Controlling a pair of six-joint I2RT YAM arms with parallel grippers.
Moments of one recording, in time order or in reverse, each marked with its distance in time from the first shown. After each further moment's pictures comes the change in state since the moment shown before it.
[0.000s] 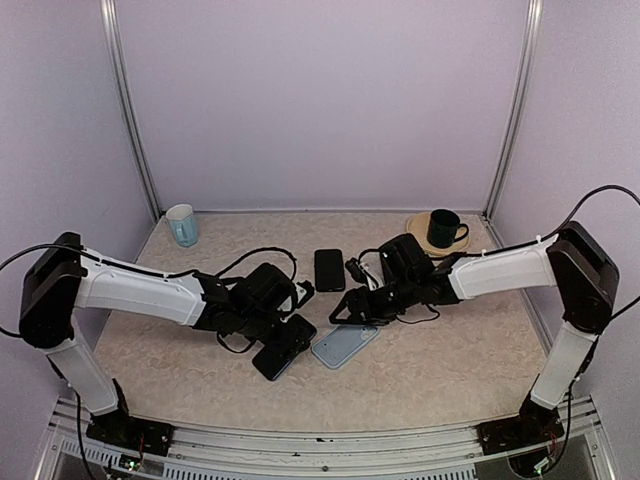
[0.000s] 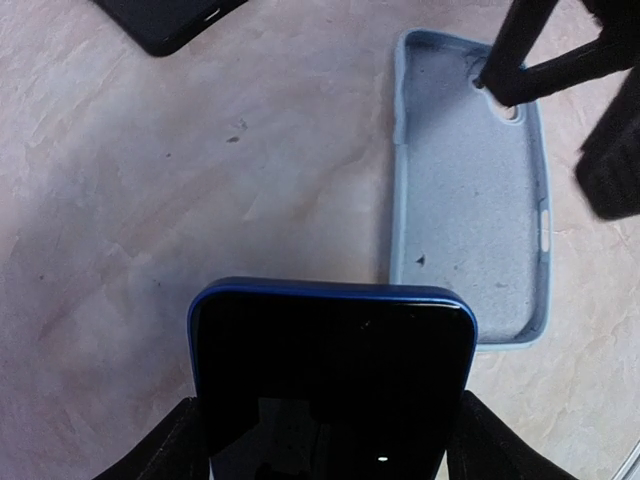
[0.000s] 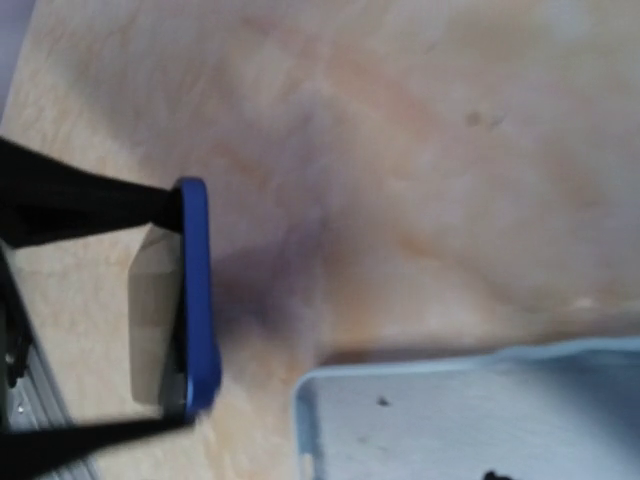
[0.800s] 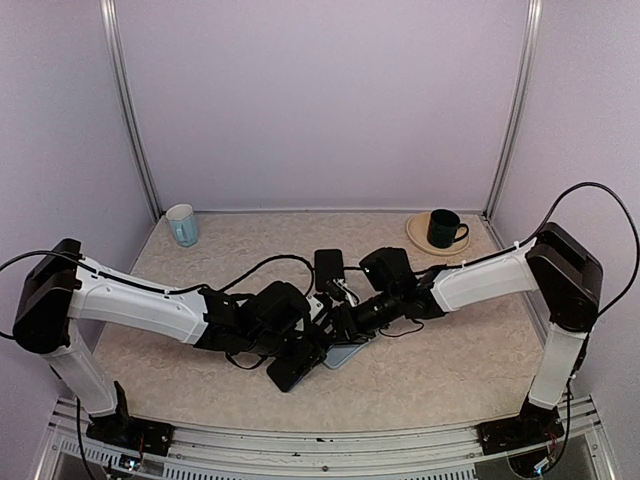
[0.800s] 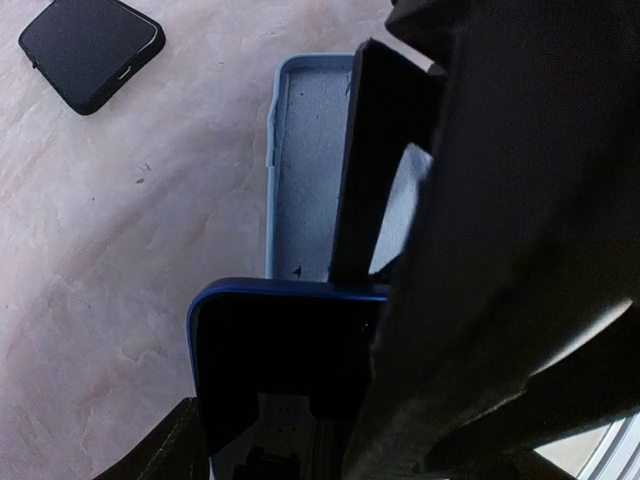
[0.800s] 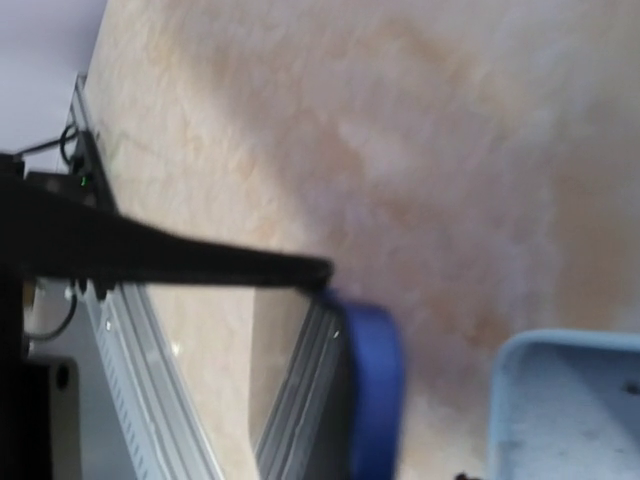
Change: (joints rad) left arm -0.158 -0.017 -0.006 0.068 -0.078 -0.018; right arm 0.098 0.091 0.013 0.117 -0.175 0.077
